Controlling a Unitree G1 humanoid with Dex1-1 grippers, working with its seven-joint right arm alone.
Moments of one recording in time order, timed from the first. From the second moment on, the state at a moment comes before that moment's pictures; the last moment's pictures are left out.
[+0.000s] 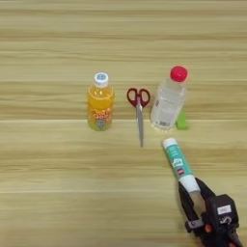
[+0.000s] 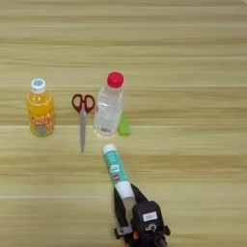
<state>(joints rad) 0.84 -0.12 0.08 -0.42 -0.01 -0.23 0.27</state>
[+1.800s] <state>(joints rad) 0.26 -0.06 0.17 -0.25 0.15 0.27 0.24</state>
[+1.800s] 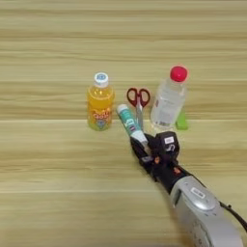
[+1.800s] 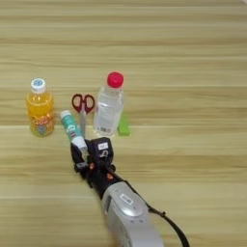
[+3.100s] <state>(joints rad) 0.33 -0.08 0.24 -0.38 0.04 0.12 0.22</state>
